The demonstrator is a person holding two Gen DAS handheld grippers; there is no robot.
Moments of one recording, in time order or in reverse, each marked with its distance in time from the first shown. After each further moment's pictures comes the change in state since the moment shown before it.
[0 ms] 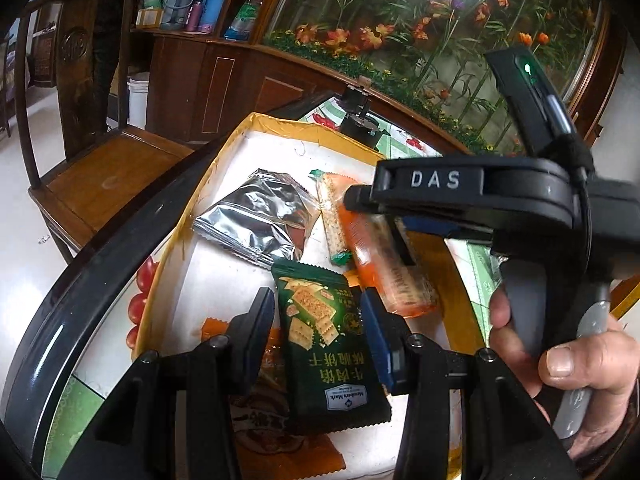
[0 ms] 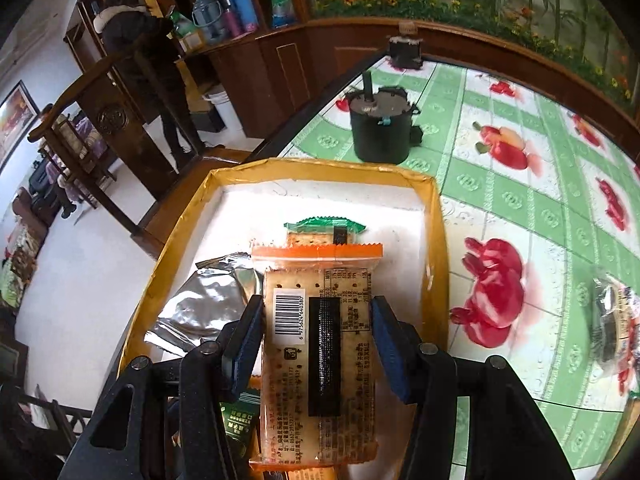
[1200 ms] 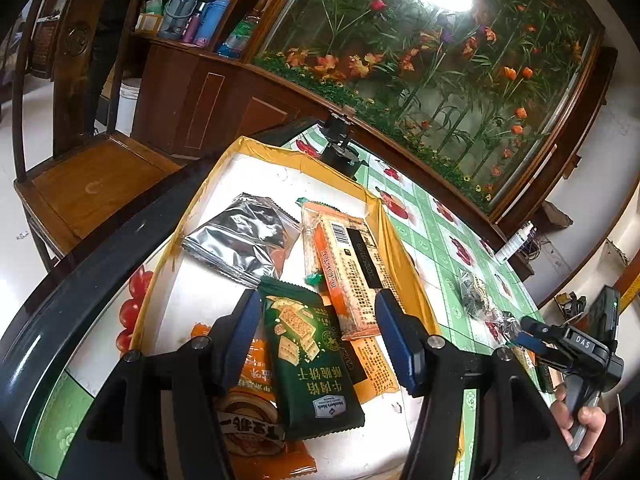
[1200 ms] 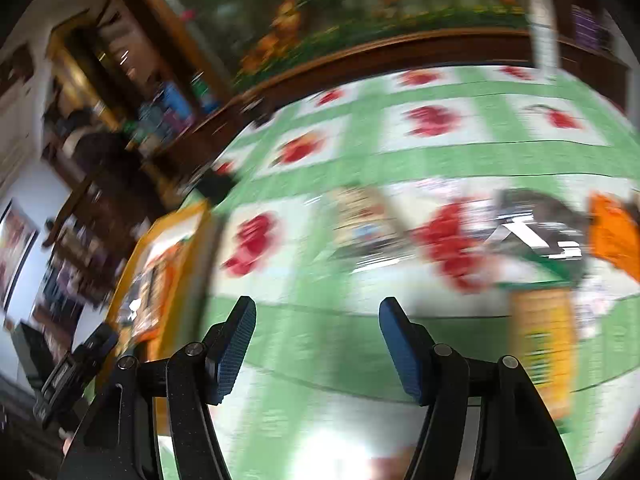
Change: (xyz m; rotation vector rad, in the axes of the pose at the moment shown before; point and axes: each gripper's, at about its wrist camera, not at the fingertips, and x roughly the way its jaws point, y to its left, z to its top) left arm -0.011 0.004 -0.002 -0.050 -0.098 -0.096; right arm -0.151 -0.232 -0.125 0.377 -0.264 -0.017
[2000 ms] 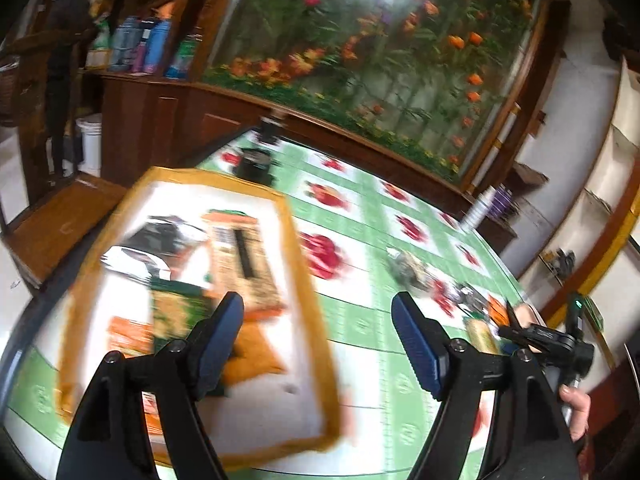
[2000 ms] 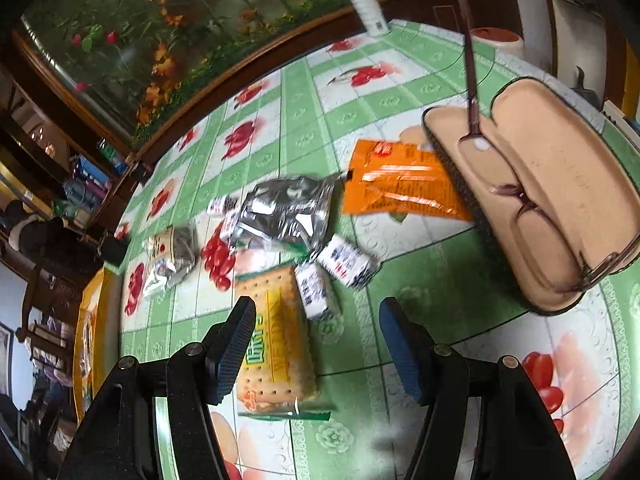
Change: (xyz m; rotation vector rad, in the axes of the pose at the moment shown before) left arm -0.021 -0.104 -0.011 0.187 0.030 -0.069; right arm -0.044 -0.123 -0.022 0.240 0.040 -0.144
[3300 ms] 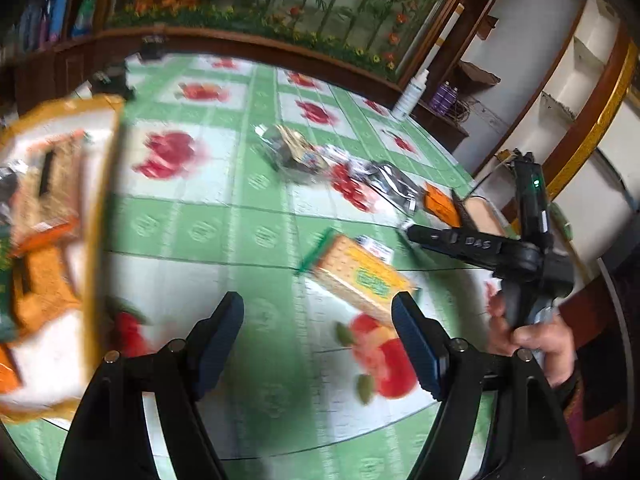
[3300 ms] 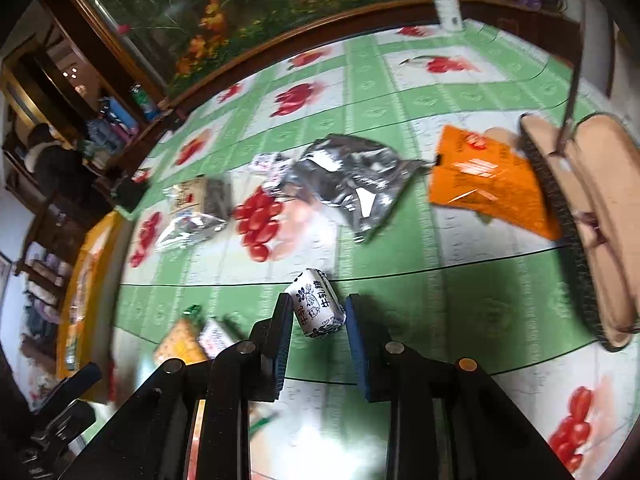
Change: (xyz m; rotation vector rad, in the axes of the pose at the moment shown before) left arm 0.078 -0.108 -0.056 0.125 0.339 -0.178; right arm 0.020 0.027 -0.006 -0.185 0.035 0.007
